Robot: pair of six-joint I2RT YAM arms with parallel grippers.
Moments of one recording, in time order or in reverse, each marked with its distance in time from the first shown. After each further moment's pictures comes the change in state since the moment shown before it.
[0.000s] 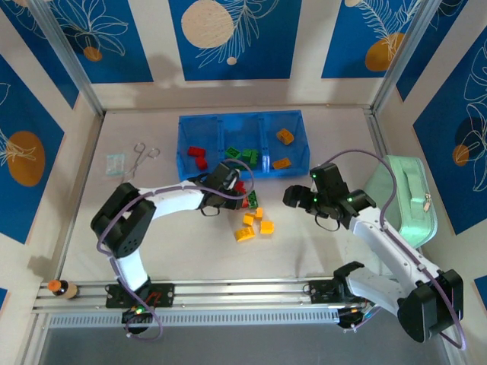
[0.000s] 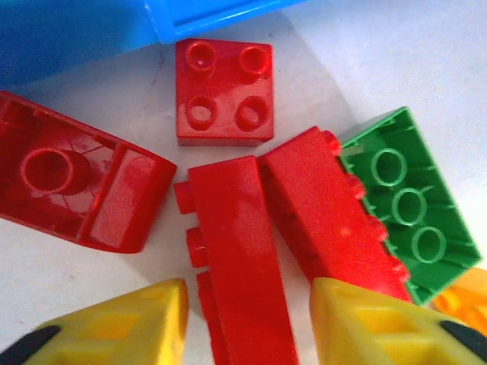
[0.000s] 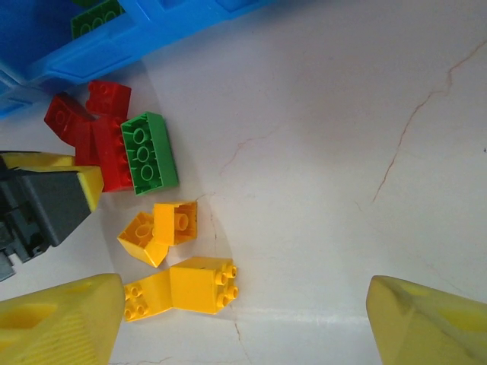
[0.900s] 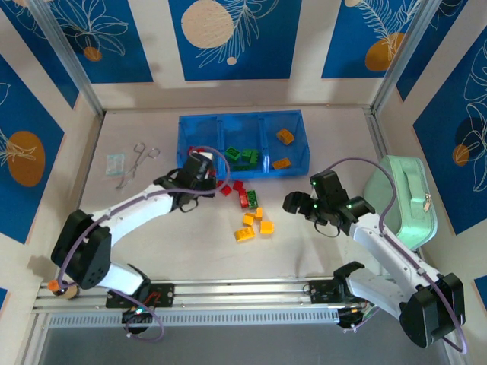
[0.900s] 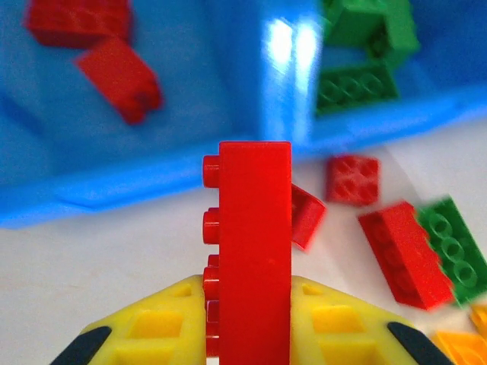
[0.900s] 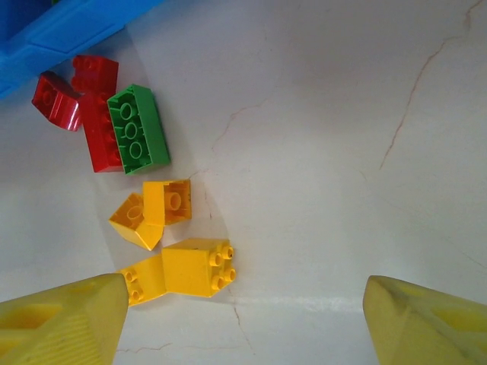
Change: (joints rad) left arm 0.152 -0.324 -0.074 -0.071 -0.172 0.045; right arm 0.019 -0.033 -0.086 0.033 -0.033 0.053
